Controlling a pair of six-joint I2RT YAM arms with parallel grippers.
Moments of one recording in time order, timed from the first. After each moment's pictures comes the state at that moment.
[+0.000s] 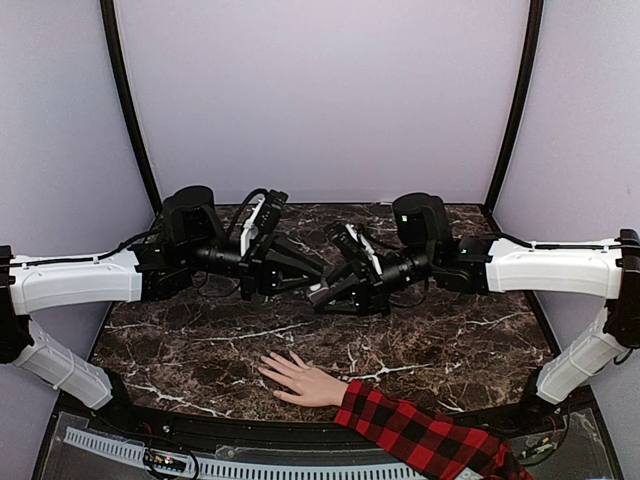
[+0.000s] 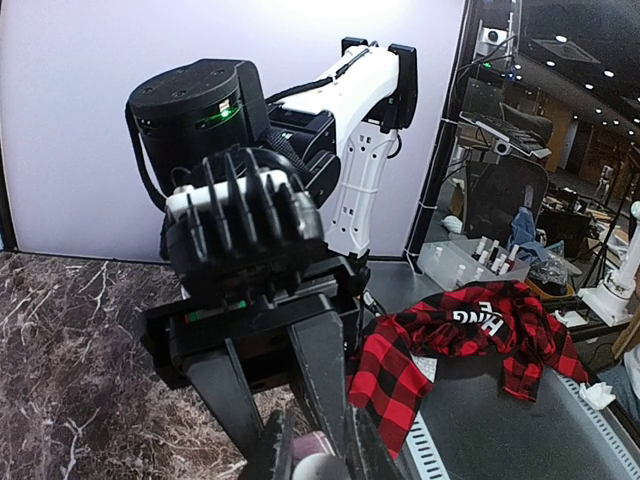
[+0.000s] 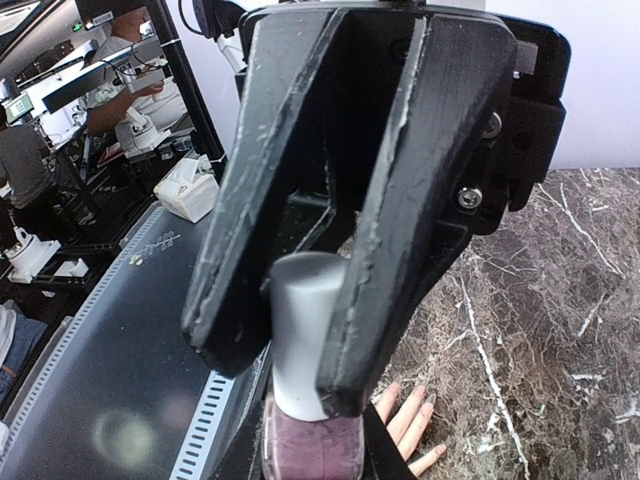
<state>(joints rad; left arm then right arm) -0.85 1.35 0.93 0.35 0.90 -0.12 0.94 1.47 1.04 0.05 -0.90 -0.08</state>
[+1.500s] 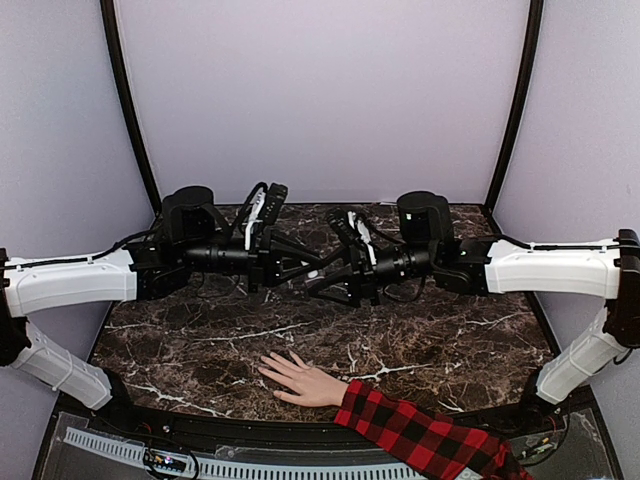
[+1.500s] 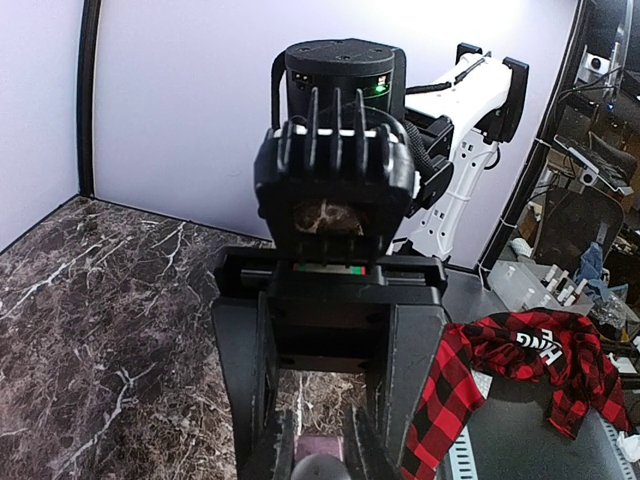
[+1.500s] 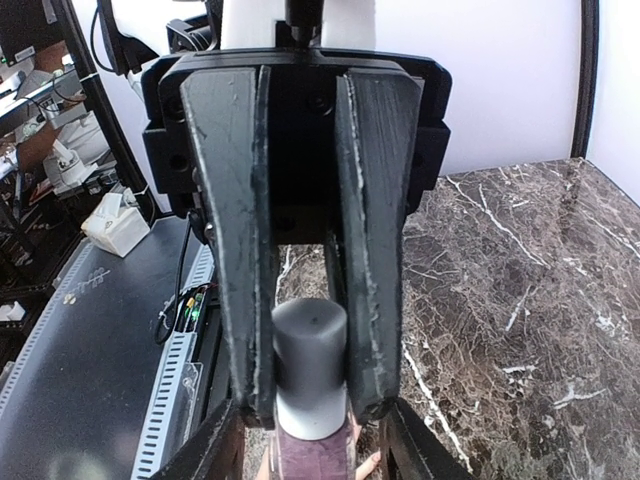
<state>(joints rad) -0.85 1.33 0.93 0.25 0.66 -0.14 0.93 1.47 1.02 0.15 -0.71 0.00</state>
